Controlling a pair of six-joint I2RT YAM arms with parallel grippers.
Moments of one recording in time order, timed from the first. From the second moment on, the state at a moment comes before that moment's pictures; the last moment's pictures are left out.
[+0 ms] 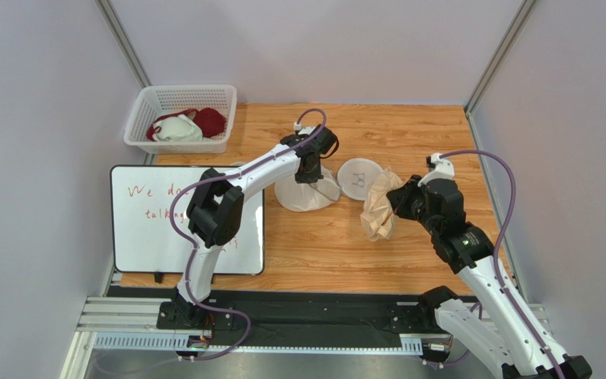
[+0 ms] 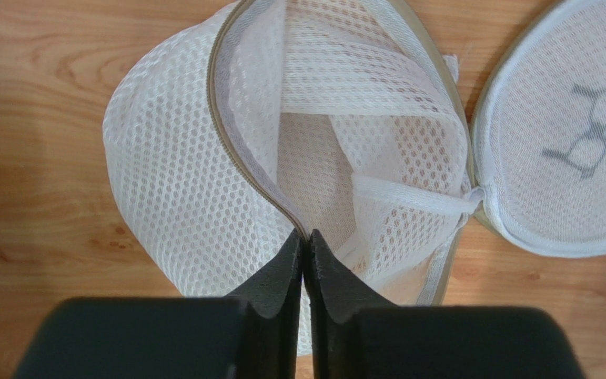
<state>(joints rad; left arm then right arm) -0.73 2.13 1.81 -0.81 -0.34 -0.75 0.38 0.74 0.75 -0.46 0.10 0.53</state>
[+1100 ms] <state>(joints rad) -0.96 1.76 1.33 -0.43 0.16 -0.49 0.08 0.72 0.74 -0.57 -0.40 0.58</state>
